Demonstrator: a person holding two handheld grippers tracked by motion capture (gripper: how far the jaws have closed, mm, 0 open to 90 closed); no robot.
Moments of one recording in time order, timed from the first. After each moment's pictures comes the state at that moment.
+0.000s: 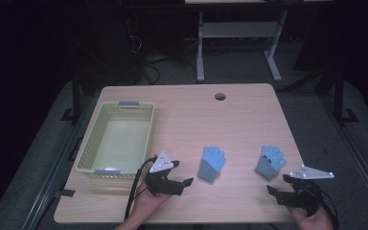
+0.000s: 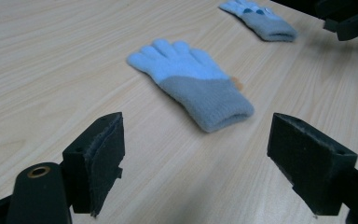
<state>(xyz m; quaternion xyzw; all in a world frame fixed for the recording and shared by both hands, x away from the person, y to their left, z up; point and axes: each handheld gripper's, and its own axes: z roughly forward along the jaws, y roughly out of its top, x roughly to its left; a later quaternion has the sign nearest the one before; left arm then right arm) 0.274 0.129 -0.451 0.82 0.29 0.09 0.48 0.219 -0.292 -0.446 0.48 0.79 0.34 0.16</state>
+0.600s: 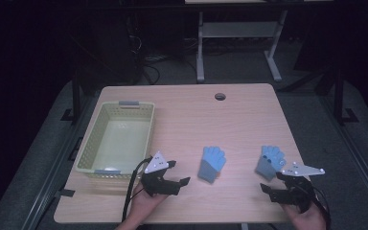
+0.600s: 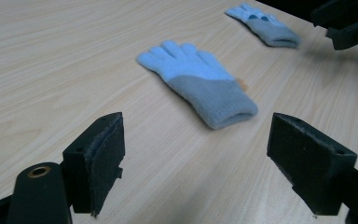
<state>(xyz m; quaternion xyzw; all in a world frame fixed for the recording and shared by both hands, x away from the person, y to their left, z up) 0.271 0.138 -0.451 0.81 0.31 0.10 0.49 0.227 -0.277 -0.445 0.47 0.80 0.35 0.16</state>
